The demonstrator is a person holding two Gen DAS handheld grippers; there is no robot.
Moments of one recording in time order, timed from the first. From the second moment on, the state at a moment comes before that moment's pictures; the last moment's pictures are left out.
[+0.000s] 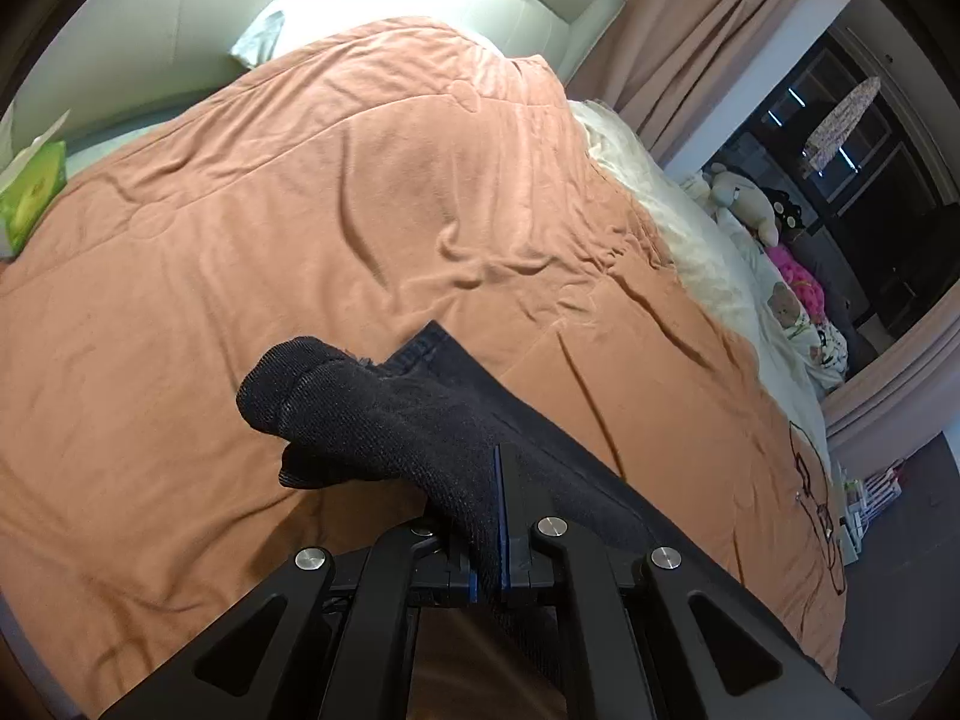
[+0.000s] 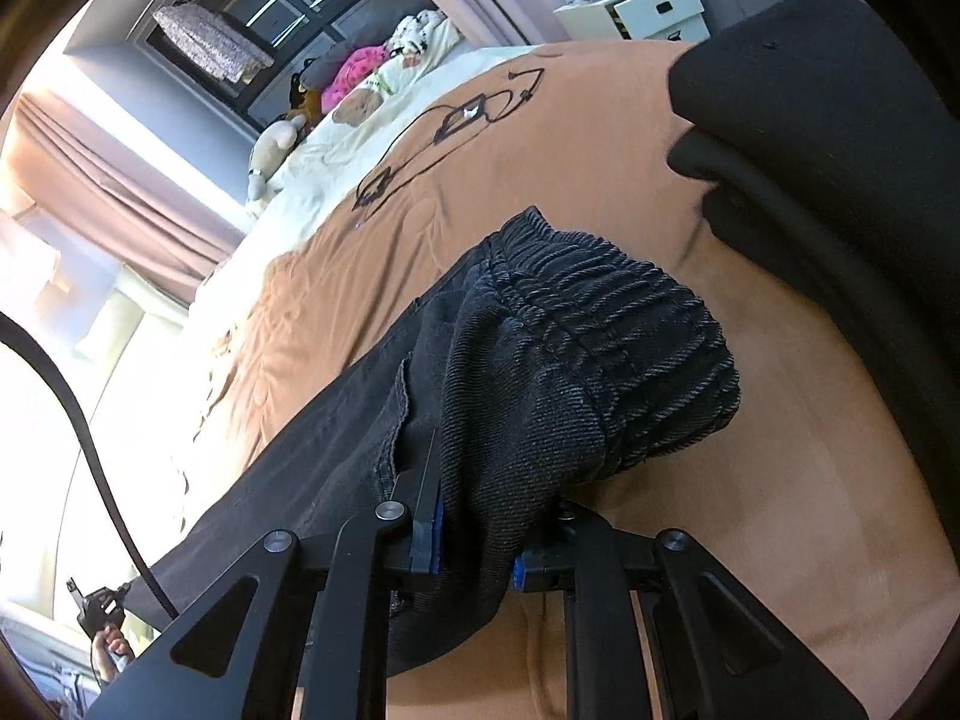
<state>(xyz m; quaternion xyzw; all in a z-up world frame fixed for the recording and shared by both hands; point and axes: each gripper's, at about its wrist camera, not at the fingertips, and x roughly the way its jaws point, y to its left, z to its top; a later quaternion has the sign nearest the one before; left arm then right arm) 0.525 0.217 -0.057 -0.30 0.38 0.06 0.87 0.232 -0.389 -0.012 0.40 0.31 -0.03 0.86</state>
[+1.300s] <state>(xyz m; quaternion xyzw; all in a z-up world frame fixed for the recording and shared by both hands) 0.364 0.313 -0.128 -0.30 0.44 0.19 0.83 0.165 -0.391 -0.040 0.37 0.42 -0.08 0.83</state>
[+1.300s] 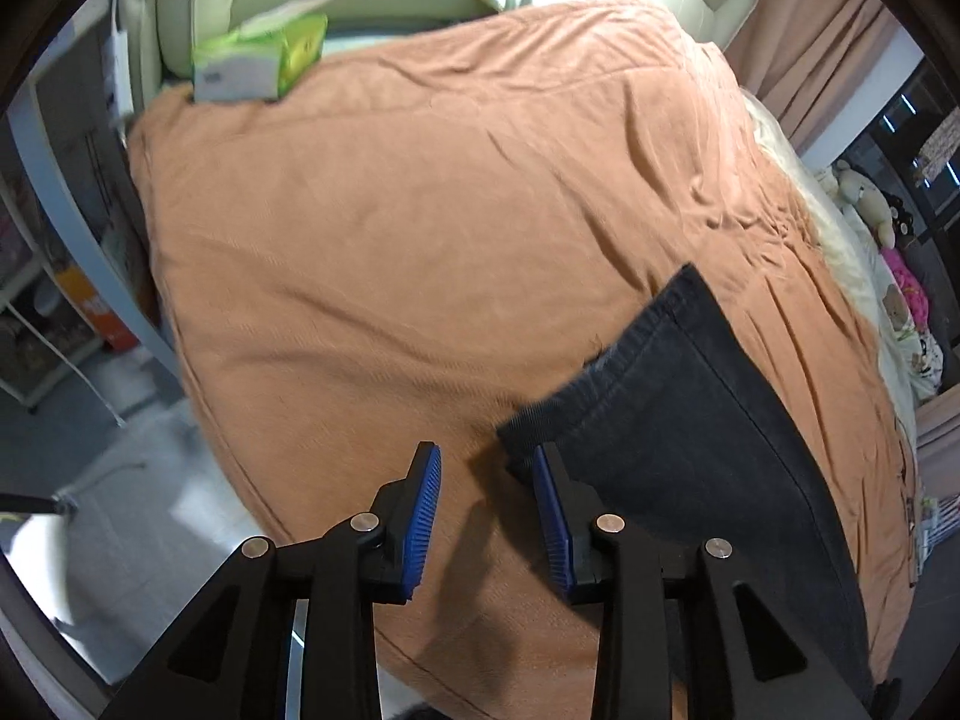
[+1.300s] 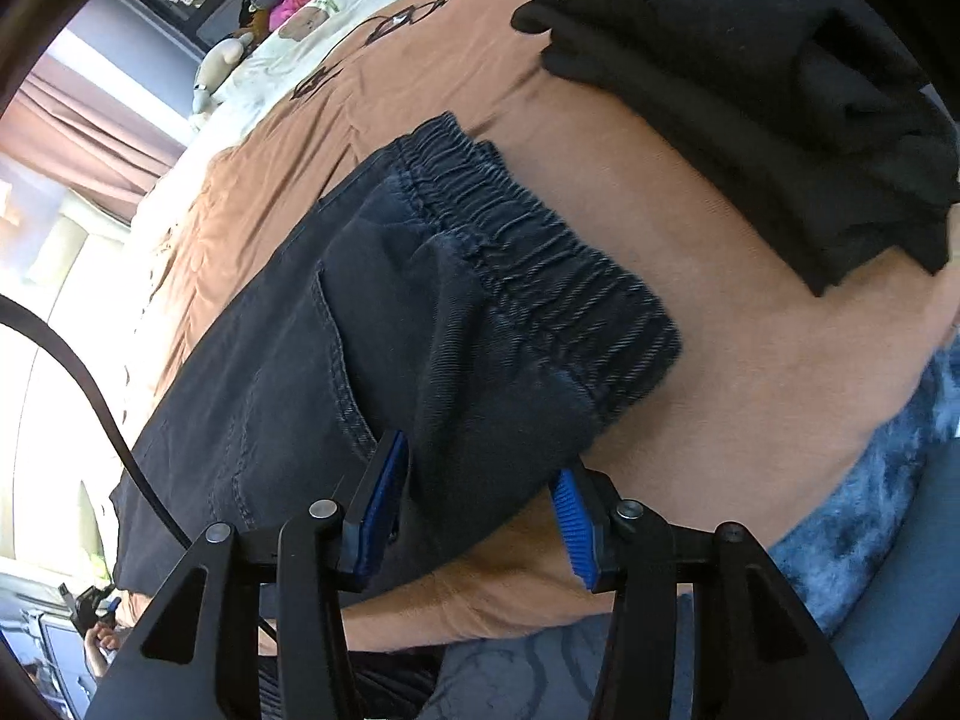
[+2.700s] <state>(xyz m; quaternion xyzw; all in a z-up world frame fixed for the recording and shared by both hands) 0.558 0.087 -0.118 -0.25 0.50 0.03 0.83 0.404 -0.259 -0.025 0.00 0.43 0.11 0.90</state>
